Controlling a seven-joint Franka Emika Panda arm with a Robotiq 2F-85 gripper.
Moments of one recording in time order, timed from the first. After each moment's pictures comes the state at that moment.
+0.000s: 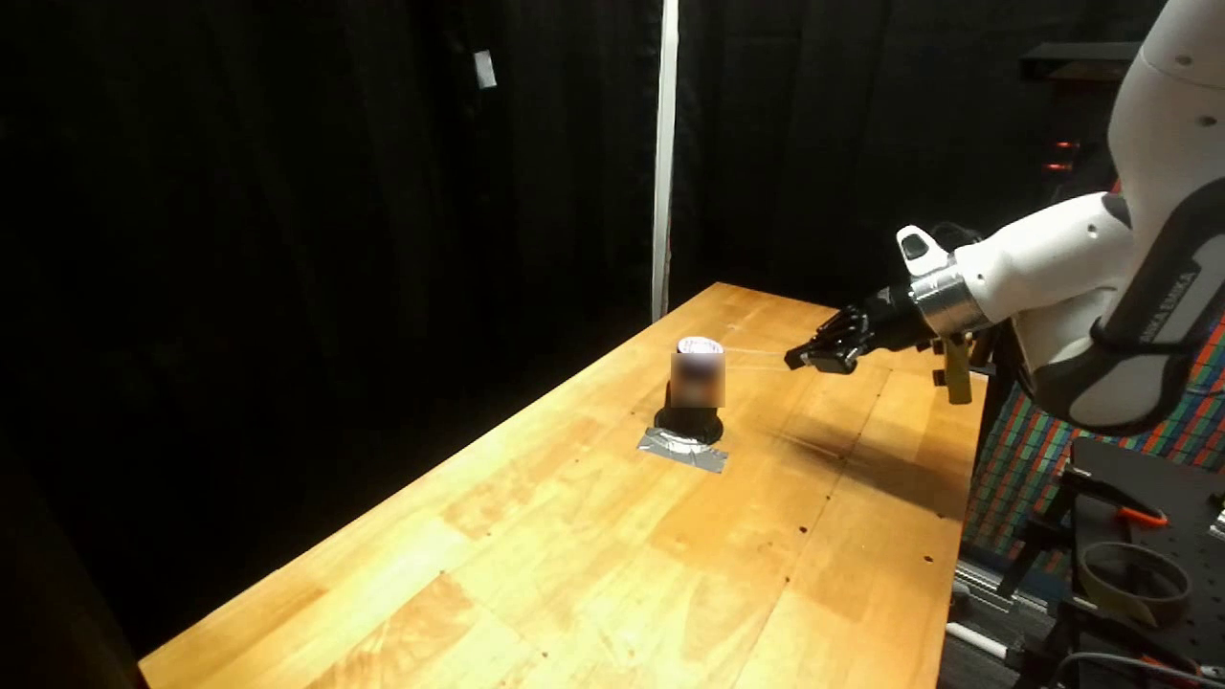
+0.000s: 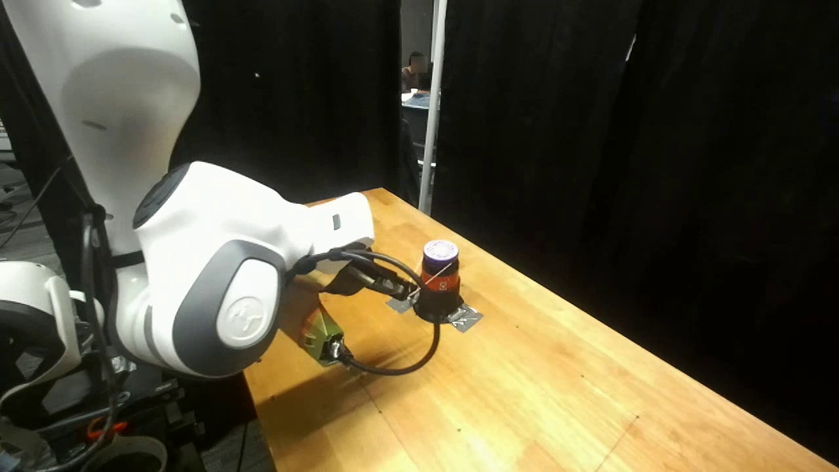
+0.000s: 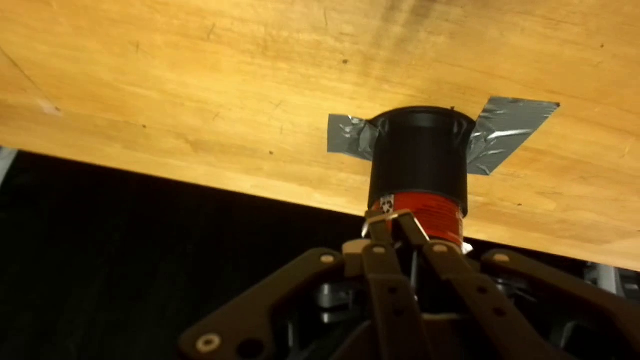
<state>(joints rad) 0.89 0.58 -0.91 -2.70 -0.40 4.07 0.37</state>
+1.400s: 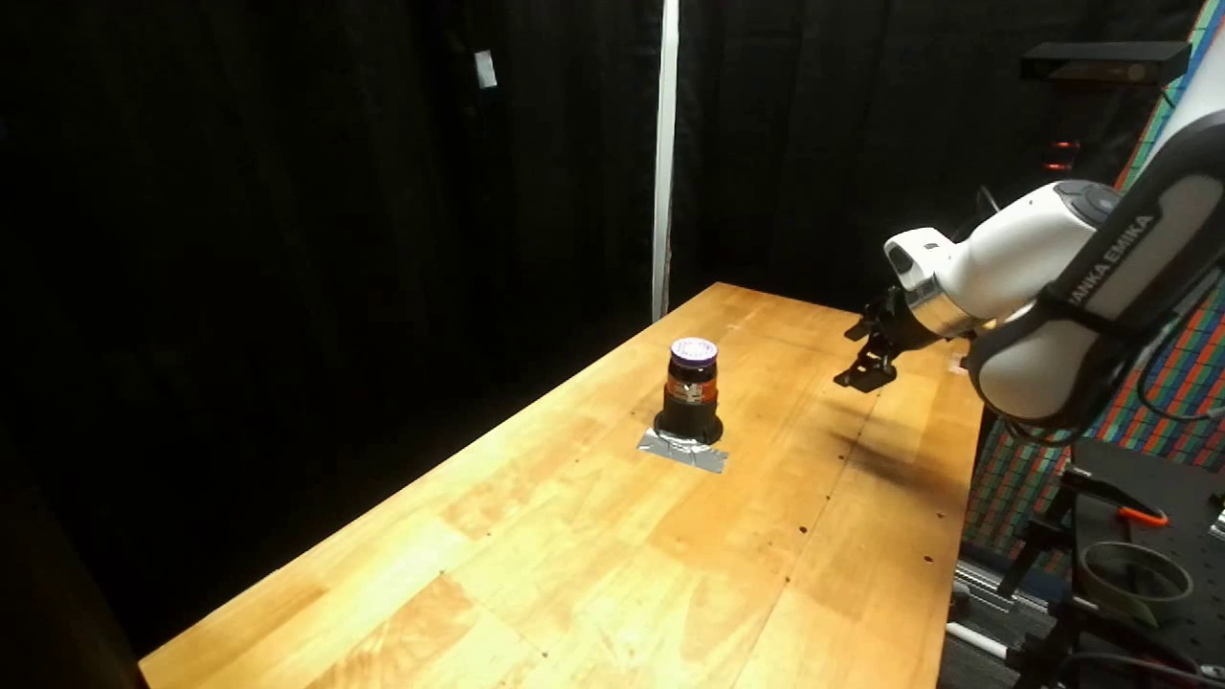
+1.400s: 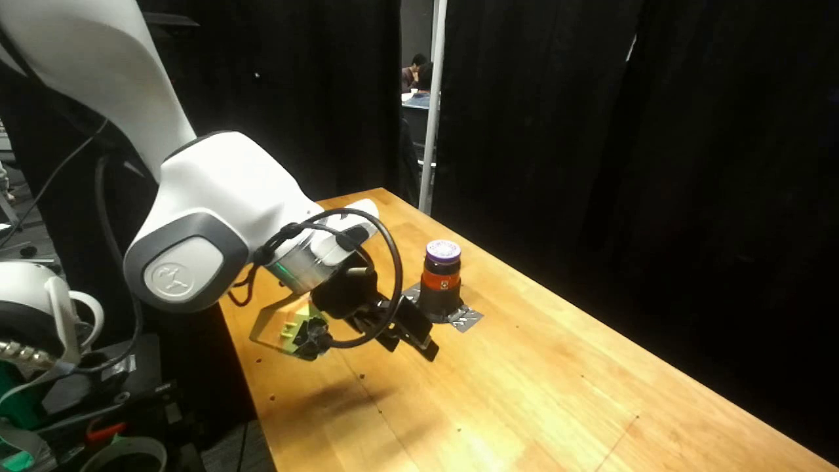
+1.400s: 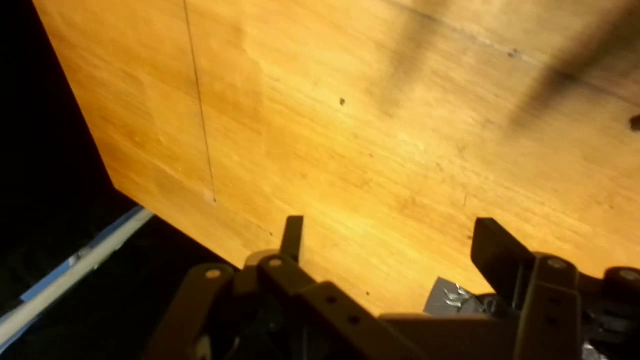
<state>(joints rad) 1.08 0.41 -0.85 -2.73 0.55 3.54 -0.60</state>
